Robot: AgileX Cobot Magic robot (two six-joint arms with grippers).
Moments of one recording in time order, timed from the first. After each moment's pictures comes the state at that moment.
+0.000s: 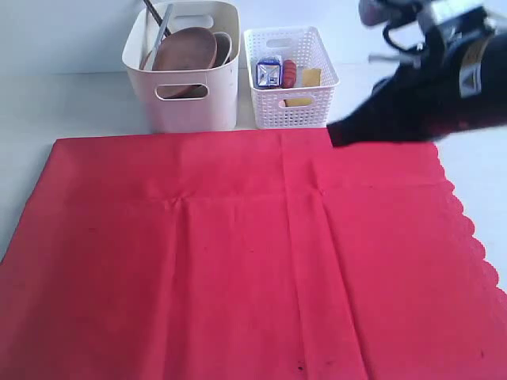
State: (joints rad) left arm 0.03 0.01 0.00 0.02 0.21 0.00; right arm 0.70 1.28 -0.77 -0.23 0.37 0.31
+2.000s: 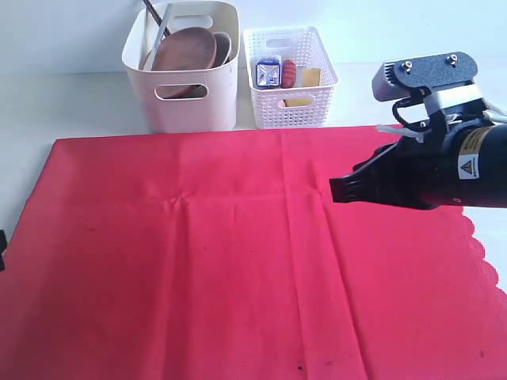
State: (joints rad) left arm 0.04 1.18 -0.05 0.37 -0.44 -0.44; right arm 0.70 1.28 -0.57 -0.16 0.17 0.39
